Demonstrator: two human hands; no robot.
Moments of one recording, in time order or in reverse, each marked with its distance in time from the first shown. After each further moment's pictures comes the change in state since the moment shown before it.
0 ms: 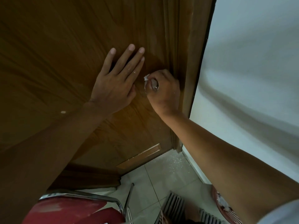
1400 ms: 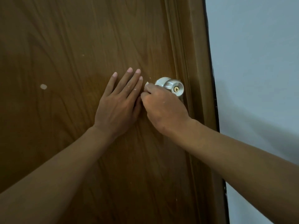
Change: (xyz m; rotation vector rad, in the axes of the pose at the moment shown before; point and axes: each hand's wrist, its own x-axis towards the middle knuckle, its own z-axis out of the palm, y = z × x) left_hand -0.058 0.075 0.112 0.161 0.549 -0.258; right_hand -0.051 0.045 0.050 -0.388 0.196 -0.849
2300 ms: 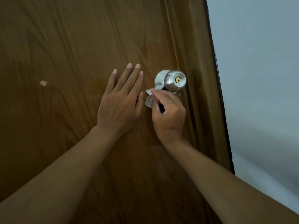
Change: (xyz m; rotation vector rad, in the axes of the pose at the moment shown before) left_hand -0.005 0.009 0.004 0.028 0.032 -0.052; right_hand -0.034 -0.010 0.073 0.445 0.675 0.435
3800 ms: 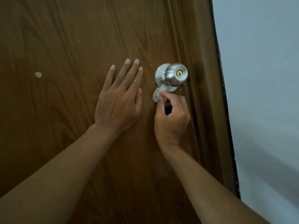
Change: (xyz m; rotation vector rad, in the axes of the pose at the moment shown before) left_hand -0.006 0.004 0.000 -0.022 -0.003 -0.030; right_hand -0.020 -0.004 0.001 0.047 0.139 0.271
